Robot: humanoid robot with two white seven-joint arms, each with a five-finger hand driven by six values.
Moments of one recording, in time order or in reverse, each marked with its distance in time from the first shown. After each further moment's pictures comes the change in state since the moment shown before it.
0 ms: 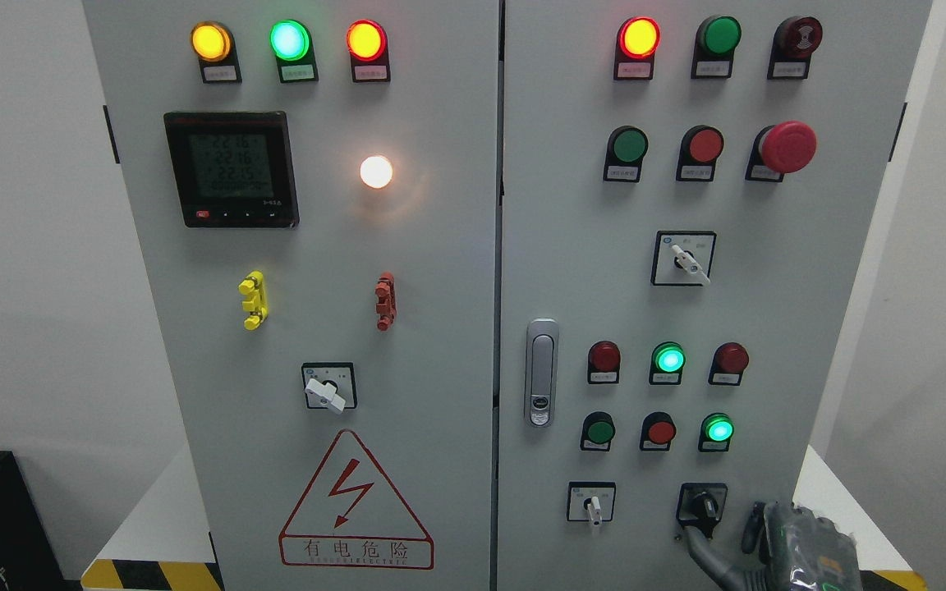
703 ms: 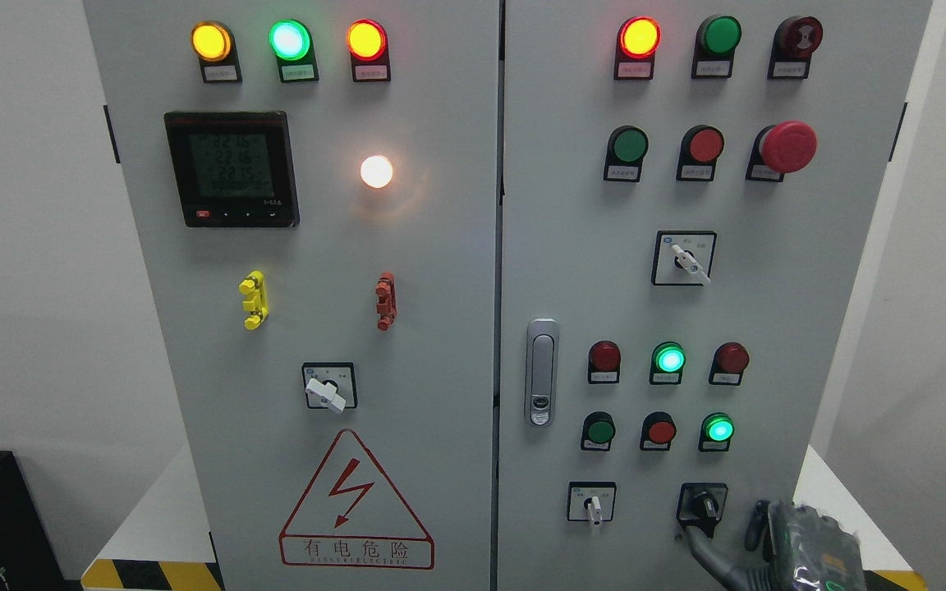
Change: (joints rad) left arm 0.000 0.000 0.000 0.000 0.000 0.000 0.000; right arm -0.013 -0.001 -0.015 0.008 -0.004 0.002 -0.004
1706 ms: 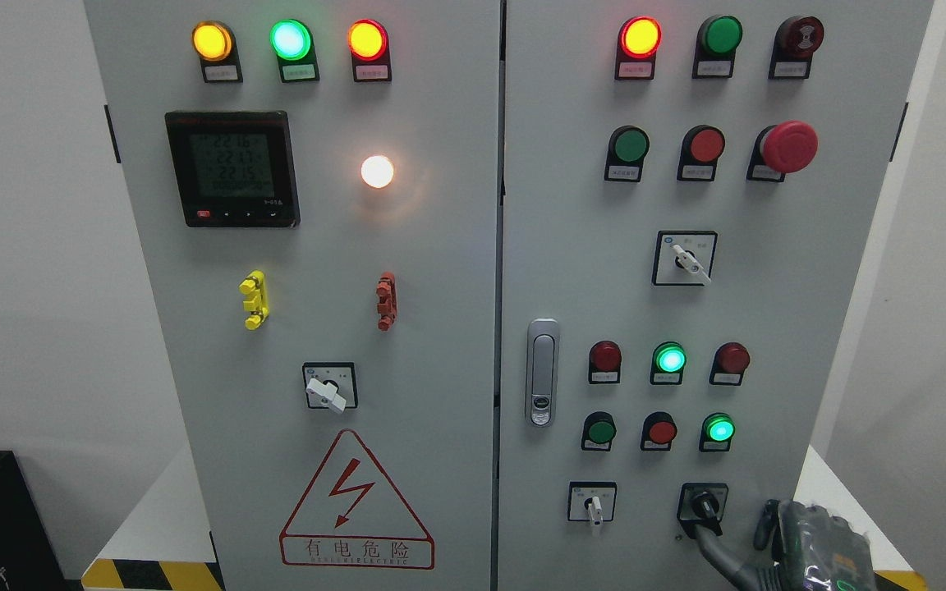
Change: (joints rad) left arm 0.000 0.000 0.000 0.000 0.000 0.000 0.000; right arm -0.008 -0.003 -0.028 0.002 -0.008 0.001 0.008
